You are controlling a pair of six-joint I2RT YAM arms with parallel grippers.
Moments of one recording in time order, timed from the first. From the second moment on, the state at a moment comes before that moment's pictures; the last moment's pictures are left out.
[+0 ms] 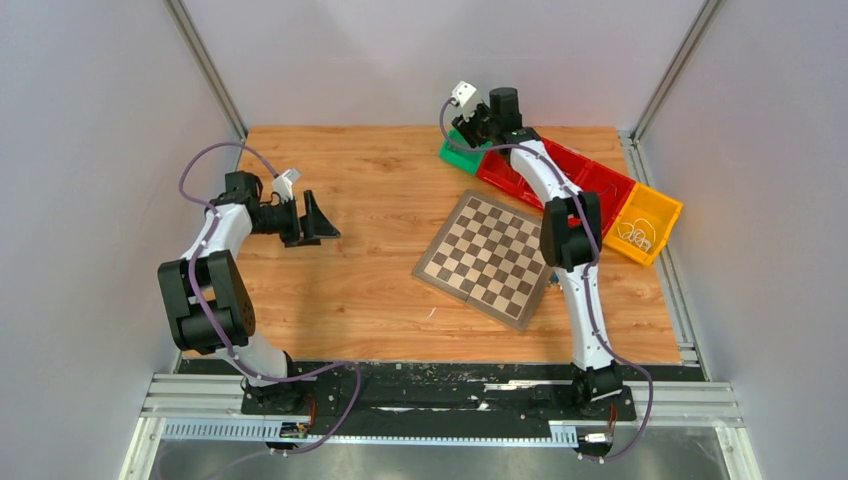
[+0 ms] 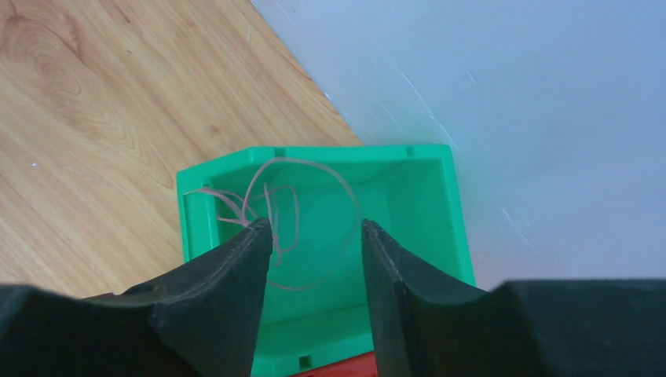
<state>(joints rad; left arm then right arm) 0.23 1.60 1.10 -0.69 0.91 0.10 0.28 2.51 2.32 -0.23 -0.29 -0.59</state>
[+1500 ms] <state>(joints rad) 0.08 1.26 1.22 -0.88 0.47 0.09 0.01 1.20 1.04 -0.44 -0.47 -0.19</state>
